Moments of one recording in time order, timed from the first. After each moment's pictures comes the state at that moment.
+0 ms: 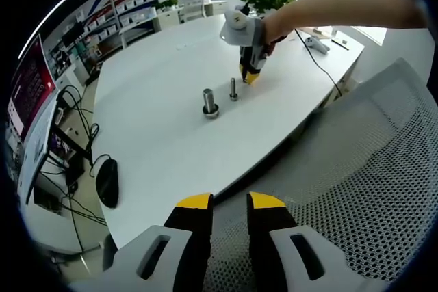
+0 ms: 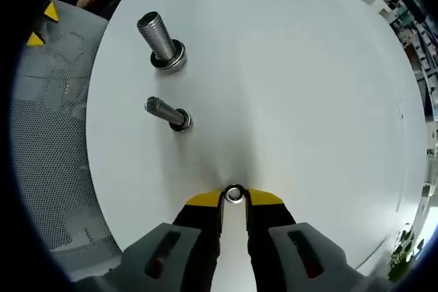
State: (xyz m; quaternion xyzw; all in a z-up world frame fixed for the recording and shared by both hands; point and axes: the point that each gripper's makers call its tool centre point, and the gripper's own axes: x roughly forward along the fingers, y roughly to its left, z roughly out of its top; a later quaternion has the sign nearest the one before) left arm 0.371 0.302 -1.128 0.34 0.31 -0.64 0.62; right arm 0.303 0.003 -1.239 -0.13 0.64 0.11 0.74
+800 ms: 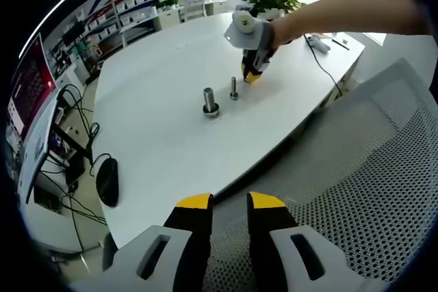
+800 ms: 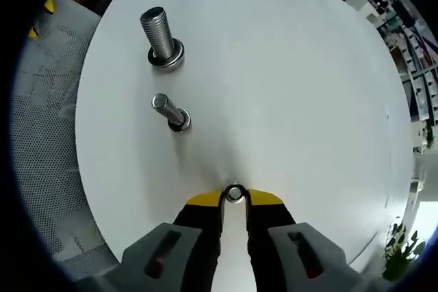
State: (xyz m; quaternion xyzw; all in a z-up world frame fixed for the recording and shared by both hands) left arm 0.373 0.302 -1.129 0.34 0.31 -0.64 0.62; right arm 0.303 0.000 -1.241 -0.18 0.62 0.07 0.76
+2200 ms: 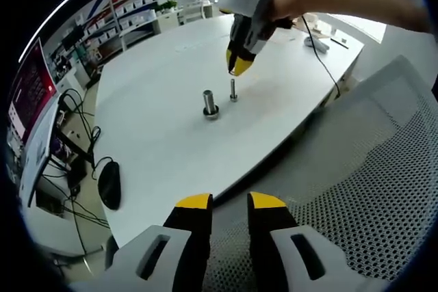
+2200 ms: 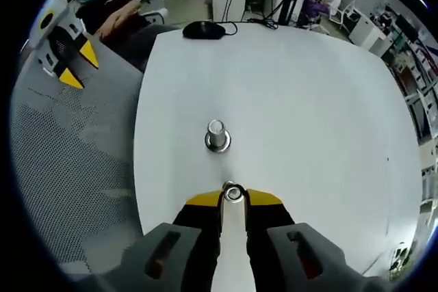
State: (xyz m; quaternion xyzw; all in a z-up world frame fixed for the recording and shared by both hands) left arm 0.373 0.302 -1.129 0.35 0.30 -0.64 0.62; right arm 0.348 0.070 -1.167 -0.14 0.55 0.15 0.81
